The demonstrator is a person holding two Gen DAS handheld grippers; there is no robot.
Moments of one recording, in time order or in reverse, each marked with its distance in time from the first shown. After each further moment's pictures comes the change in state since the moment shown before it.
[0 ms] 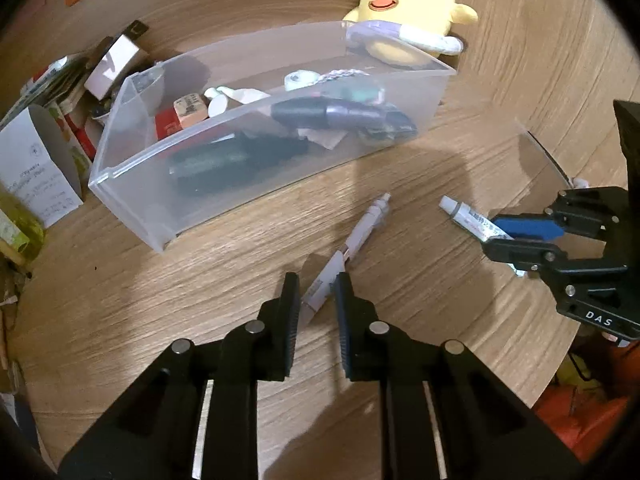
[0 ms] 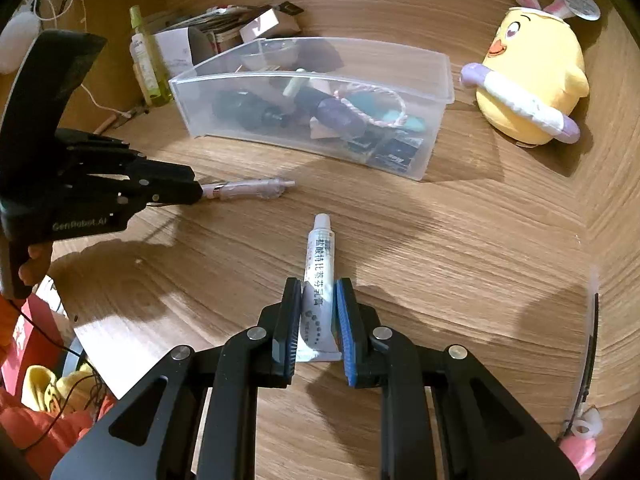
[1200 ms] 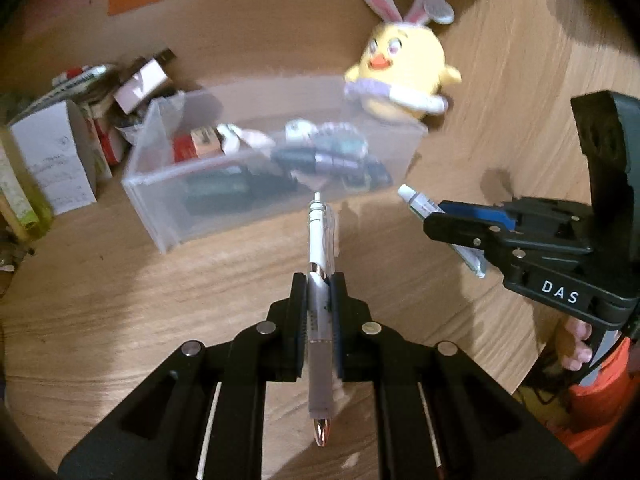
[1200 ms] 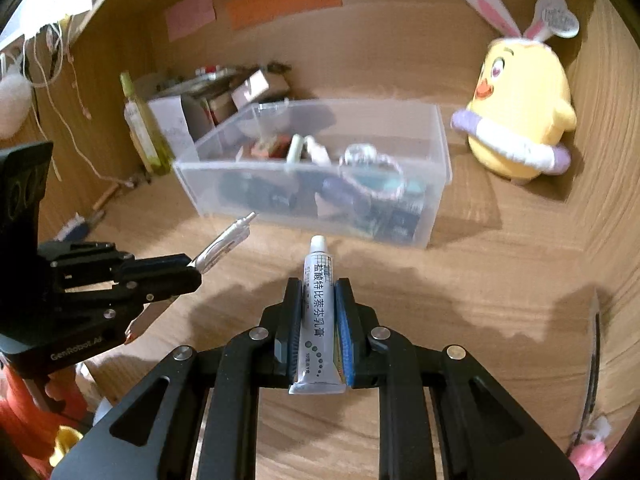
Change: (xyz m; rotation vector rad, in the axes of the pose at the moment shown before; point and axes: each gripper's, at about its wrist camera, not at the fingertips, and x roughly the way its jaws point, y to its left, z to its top) left arm -0.048 -0.006 -0.014 -0.118 -0.209 -0.042; right arm -0.025 0.009 0.035 0.122 -0.171 0.007
